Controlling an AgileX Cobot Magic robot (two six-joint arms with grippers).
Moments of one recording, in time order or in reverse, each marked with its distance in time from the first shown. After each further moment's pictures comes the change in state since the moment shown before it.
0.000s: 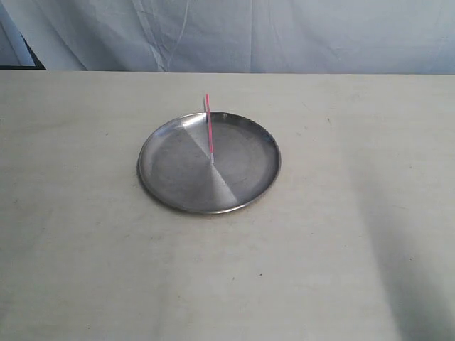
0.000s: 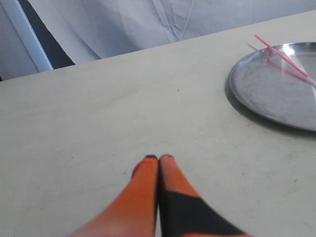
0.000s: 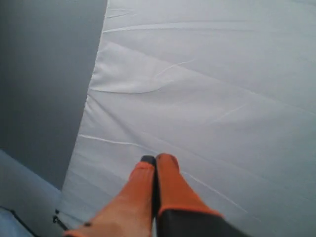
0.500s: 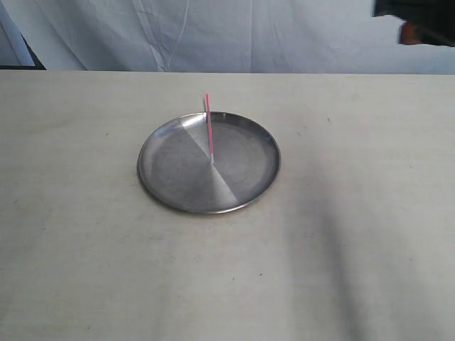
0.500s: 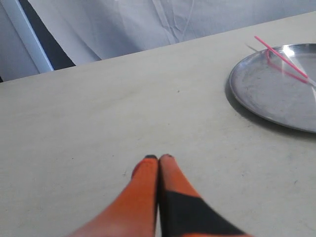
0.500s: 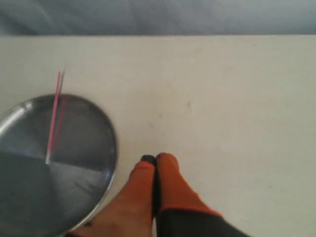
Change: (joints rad) left arm 0.000 -0.004 0.000 0.000 0.000 0.000; right arm 0.103 1.310 -1.082 -0.590 1.038 -0.440
